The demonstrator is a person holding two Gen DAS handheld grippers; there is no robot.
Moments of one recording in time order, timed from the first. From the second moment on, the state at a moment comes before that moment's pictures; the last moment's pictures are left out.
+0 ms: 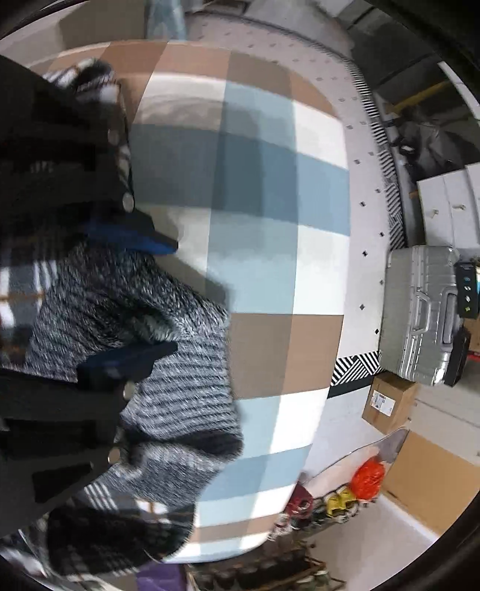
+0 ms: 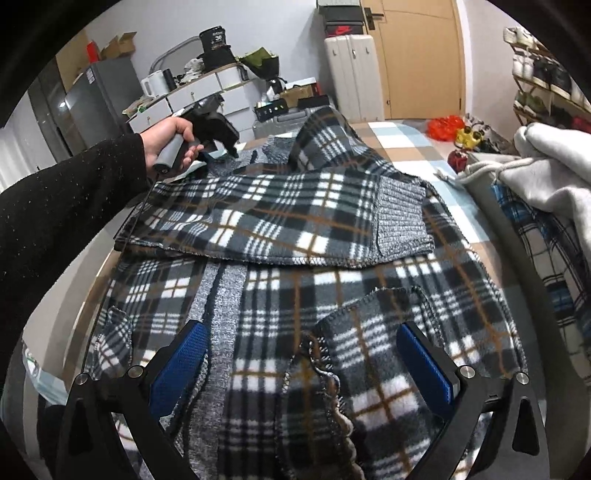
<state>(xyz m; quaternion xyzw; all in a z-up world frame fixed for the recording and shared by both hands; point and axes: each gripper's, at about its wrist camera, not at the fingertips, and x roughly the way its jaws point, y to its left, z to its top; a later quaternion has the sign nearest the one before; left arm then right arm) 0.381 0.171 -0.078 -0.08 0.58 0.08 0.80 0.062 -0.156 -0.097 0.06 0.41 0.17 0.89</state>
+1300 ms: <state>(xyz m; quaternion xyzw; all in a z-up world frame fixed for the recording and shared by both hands) 0.233 0.144 -0.010 0.00 0.46 -0.10 0.88 0.304 -0.038 -0.002 -0.11 0.41 0.26 0.86</state>
